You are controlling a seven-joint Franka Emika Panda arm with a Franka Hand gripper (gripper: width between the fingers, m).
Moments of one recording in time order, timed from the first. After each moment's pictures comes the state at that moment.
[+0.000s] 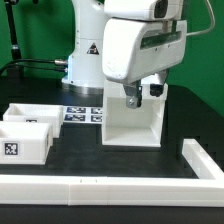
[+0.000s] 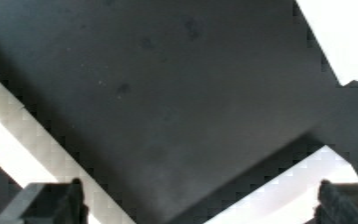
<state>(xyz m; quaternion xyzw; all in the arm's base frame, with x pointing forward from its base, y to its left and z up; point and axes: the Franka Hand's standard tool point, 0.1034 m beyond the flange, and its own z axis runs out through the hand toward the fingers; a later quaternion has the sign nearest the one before) 0.561 0.056 0.112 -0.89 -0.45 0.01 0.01</state>
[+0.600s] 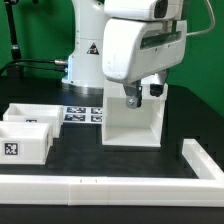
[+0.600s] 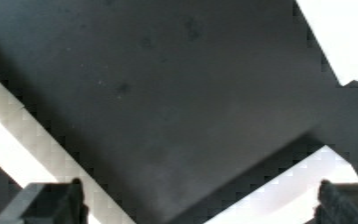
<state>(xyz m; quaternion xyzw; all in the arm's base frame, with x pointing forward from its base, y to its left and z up) 0.561 0.056 0.112 -0.89 -0.45 0.01 0.01</state>
